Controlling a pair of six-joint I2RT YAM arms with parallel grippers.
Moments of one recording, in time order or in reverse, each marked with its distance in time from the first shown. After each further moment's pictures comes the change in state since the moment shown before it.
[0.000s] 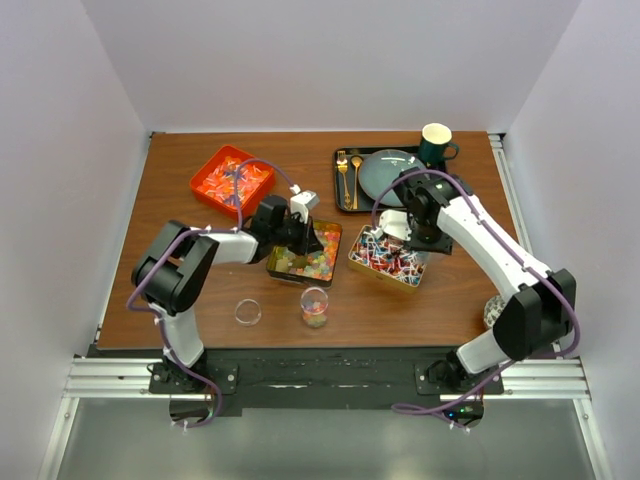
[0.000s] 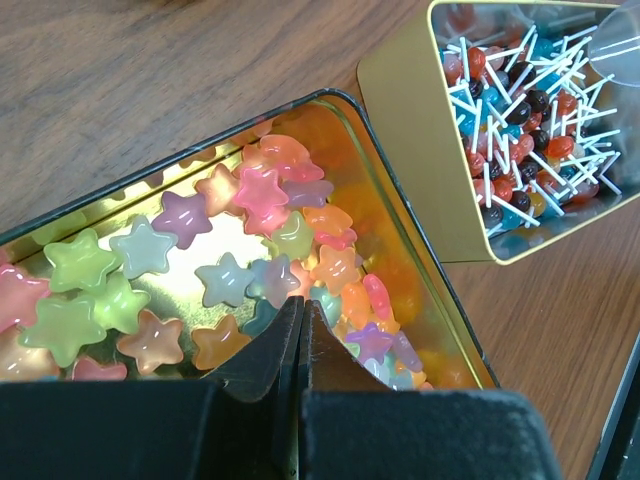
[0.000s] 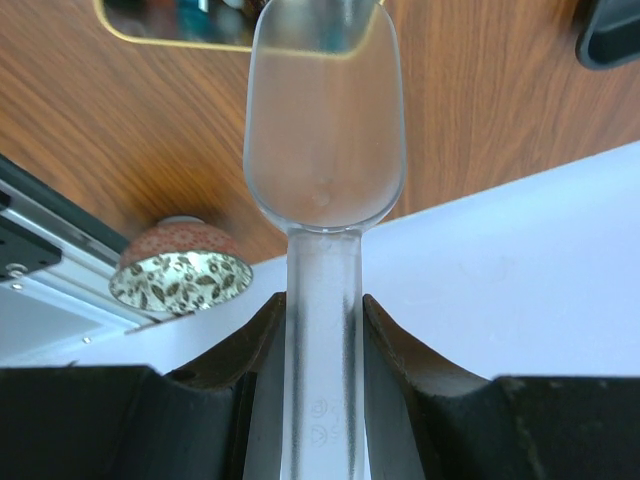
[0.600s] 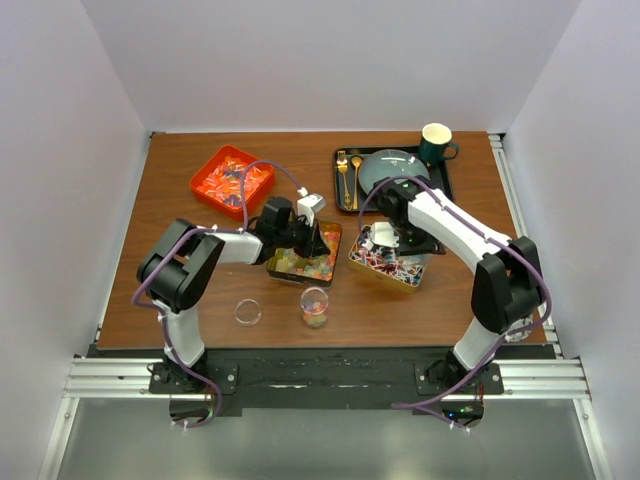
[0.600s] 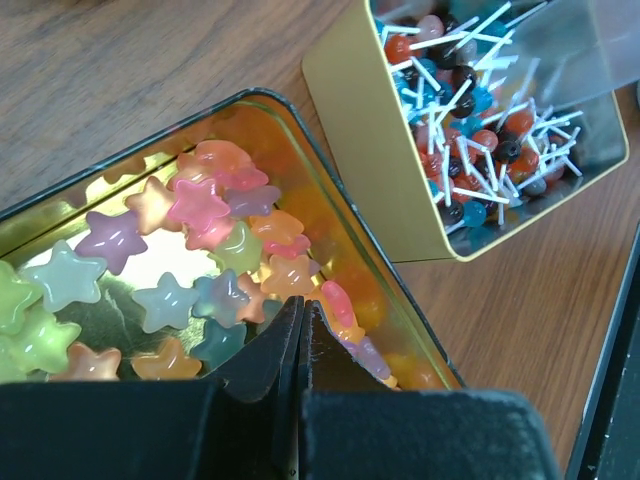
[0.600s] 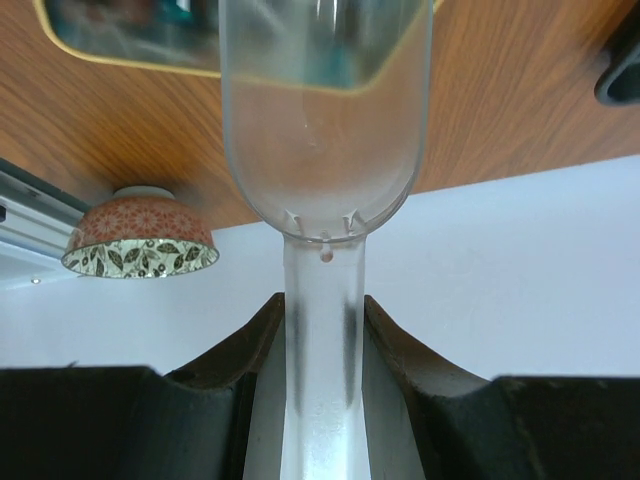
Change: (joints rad) left arm -0.025 0.031 0.010 0.032 0.060 -0.001; right arm 0.068 0.189 0.004 -0.002 0.134 -0.019
